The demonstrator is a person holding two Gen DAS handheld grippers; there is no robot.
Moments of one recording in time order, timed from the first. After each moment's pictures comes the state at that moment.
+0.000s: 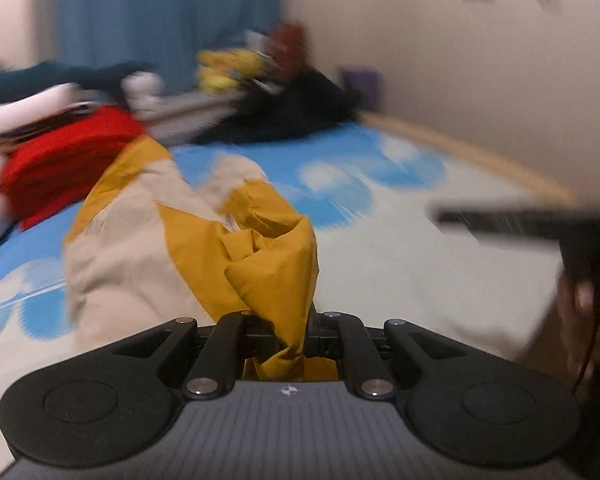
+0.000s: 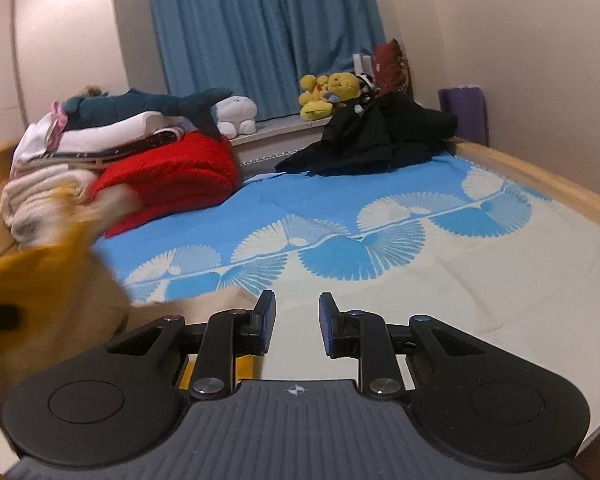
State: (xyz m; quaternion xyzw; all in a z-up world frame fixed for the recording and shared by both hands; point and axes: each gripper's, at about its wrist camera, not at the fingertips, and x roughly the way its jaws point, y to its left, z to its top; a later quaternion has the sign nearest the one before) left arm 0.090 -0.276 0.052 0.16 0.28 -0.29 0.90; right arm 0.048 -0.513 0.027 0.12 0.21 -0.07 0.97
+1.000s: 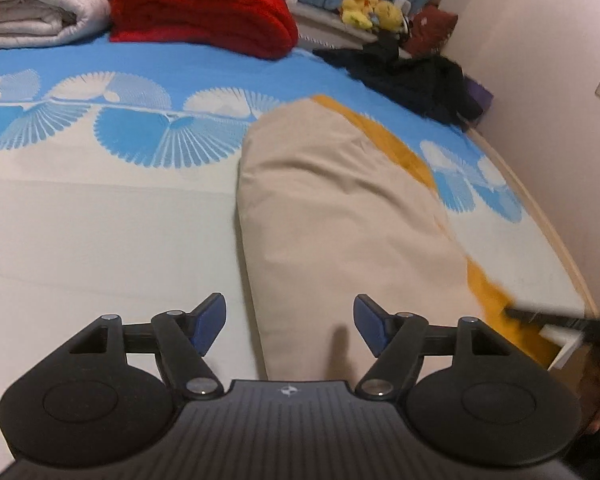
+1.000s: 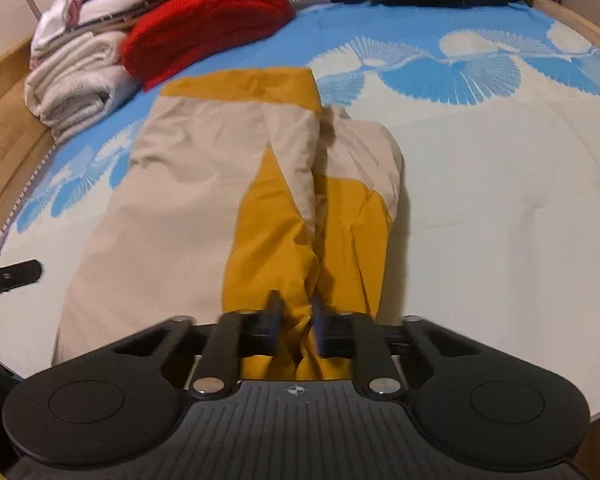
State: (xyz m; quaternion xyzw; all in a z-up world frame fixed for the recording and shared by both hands) left arm 0.218 -0.050 -0.006 -0.07 0.43 -0.20 0.88; right arm 0.108 -0.434 -0.017 0.17 0.41 0.03 0.90
